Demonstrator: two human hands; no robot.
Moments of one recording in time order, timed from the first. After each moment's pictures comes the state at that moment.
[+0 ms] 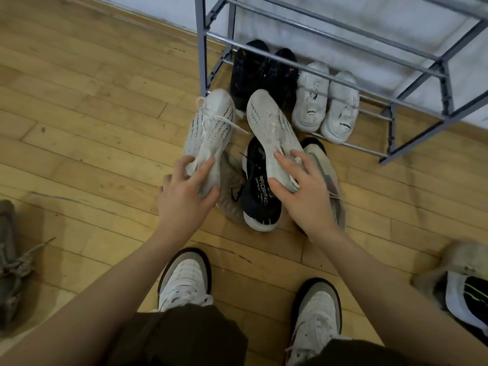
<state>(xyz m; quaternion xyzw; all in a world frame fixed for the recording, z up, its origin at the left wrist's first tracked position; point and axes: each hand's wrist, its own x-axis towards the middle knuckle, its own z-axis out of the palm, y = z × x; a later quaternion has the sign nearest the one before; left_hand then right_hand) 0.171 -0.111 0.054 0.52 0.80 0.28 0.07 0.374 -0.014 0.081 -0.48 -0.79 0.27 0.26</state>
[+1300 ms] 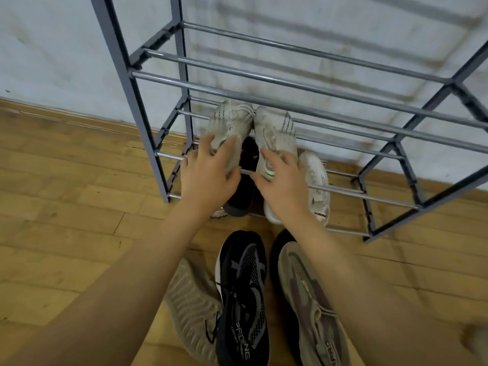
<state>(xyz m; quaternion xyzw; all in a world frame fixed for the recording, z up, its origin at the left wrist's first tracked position) 0.145 0.170 0.134 0.65 0.71 0.27 -0.02 0.301 0.211 0.131 -0.57 -0.76 0.15 0.27</state>
